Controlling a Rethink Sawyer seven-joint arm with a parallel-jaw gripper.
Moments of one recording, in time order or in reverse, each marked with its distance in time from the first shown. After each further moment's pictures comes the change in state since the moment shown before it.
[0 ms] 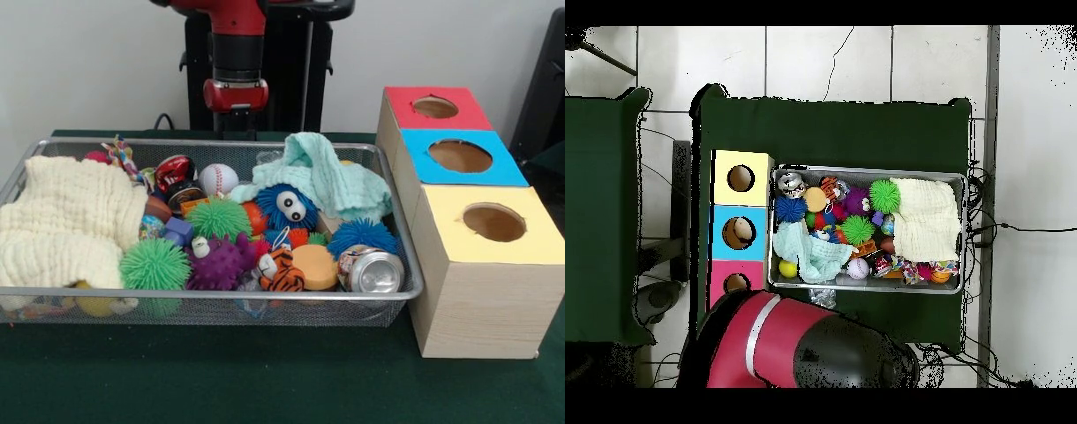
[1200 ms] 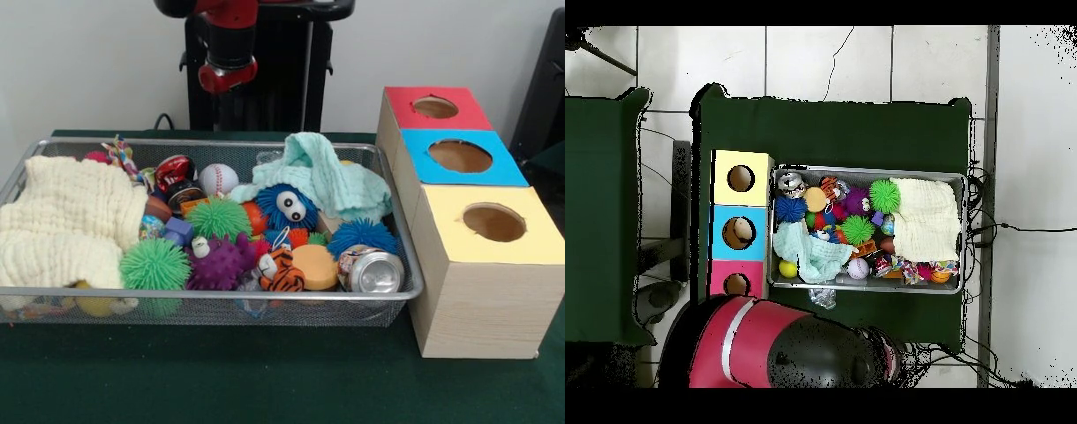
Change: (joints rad) arm 0.062 0.006 0.021 -0.039 -0.362 0.346 0.000
